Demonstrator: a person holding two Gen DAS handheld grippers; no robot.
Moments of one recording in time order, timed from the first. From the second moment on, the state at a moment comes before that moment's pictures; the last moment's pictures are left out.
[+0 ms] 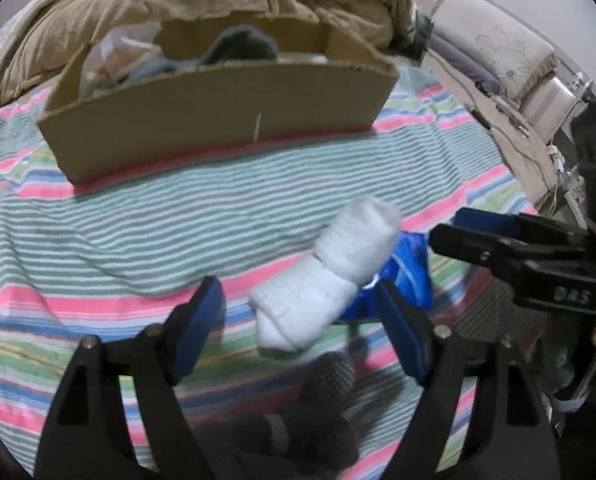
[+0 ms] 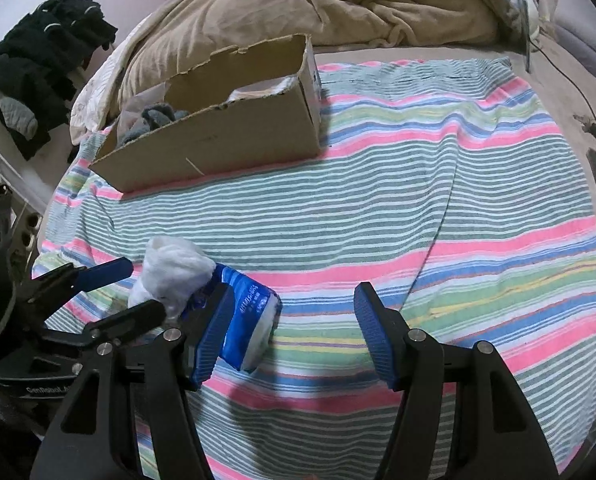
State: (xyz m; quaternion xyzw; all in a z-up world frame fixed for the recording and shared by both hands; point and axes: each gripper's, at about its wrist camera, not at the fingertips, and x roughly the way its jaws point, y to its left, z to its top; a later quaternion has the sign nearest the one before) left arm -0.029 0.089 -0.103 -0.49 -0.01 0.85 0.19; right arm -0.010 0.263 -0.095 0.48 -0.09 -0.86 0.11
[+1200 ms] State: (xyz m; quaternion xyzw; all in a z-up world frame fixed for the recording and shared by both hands) left arm -0.032 0.065 -0.088 -0.45 -0.05 0.87 0.20; right arm -0.014 0.230 -0.093 0.48 -0.06 -0.86 0.16
